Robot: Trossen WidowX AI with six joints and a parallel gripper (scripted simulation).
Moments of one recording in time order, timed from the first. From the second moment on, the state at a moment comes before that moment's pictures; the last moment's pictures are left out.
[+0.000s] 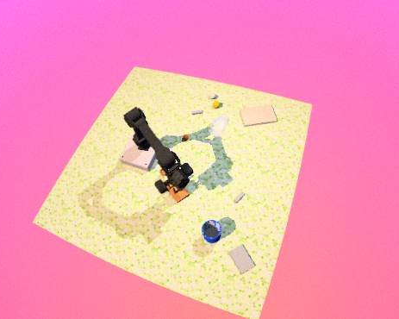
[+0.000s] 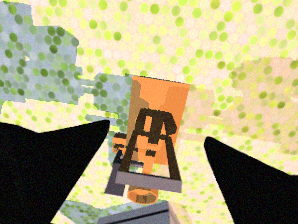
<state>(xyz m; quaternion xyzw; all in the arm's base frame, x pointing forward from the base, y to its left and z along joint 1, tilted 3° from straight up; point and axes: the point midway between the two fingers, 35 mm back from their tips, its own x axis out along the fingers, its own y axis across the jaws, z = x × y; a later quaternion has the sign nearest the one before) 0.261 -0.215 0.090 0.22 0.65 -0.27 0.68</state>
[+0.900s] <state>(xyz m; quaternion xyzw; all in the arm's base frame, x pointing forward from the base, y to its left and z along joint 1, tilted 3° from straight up) 0.263 -0.220 0.048 0.22 0.65 -0.27 0.68</state>
